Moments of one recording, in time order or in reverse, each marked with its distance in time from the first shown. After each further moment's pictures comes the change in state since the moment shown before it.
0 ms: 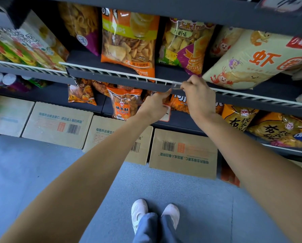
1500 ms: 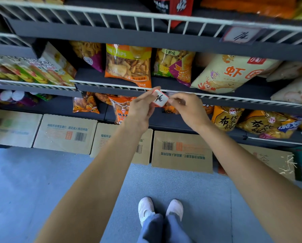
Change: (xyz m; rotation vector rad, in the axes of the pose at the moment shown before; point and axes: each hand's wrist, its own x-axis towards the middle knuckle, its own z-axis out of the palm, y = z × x) left_hand -0.069 0.052 -0.058 -1.167 0.165 -0.361; right_hand -0.018 -0.037 -0.090 0.815 -0.286 0.341
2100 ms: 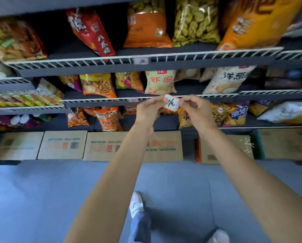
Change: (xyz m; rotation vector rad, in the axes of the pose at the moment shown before) left_hand -0.194 -0.015 0.180 0.165 -0.066 0.114; right_hand -0.161 0.007 -0.201 0.441 0.282 0.148
